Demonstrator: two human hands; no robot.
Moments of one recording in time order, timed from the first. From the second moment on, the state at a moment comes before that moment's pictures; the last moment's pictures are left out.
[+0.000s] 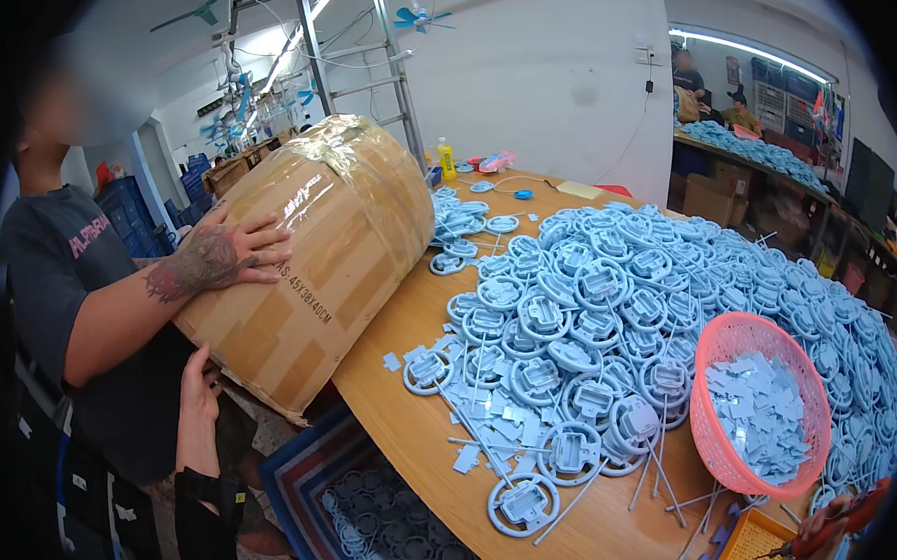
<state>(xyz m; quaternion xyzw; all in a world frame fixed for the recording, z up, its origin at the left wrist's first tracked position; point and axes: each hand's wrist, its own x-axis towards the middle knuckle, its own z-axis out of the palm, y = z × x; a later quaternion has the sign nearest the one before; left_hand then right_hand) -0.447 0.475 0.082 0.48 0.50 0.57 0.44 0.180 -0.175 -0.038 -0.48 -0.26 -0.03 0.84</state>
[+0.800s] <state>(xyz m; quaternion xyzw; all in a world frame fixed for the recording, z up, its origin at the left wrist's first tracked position) -0.364 0.461 0.046 0.57 0.37 0.69 0.26 0.124 -0.154 0.008 -0.49 -0.31 0.04 0.81</state>
